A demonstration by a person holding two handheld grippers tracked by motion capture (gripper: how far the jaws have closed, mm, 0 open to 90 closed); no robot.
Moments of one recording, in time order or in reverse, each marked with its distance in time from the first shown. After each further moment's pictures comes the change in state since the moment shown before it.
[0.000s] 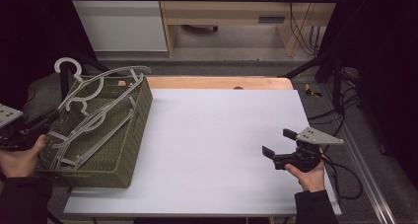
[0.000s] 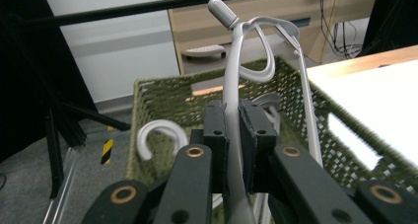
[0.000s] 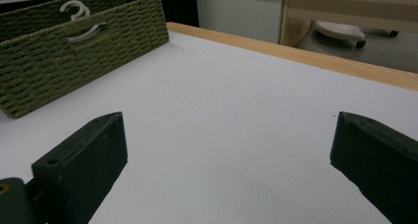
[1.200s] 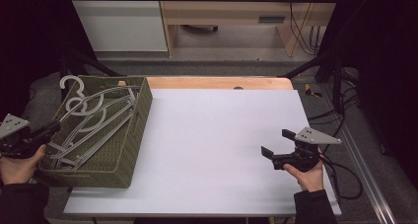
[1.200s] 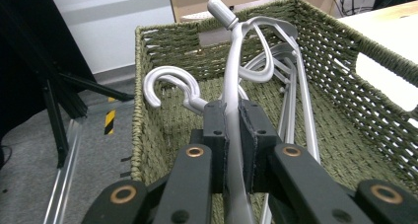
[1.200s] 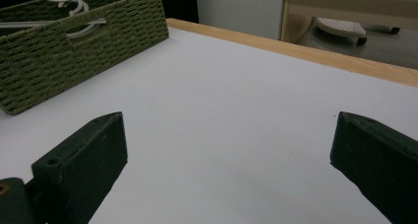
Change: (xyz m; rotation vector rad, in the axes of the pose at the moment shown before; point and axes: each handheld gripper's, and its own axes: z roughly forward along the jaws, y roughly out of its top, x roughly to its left) left arm 0.016 -0.036 0.010 0.123 -0.011 0.027; right arm 0.000 -0.001 0.004 0.010 -0.003 0.000
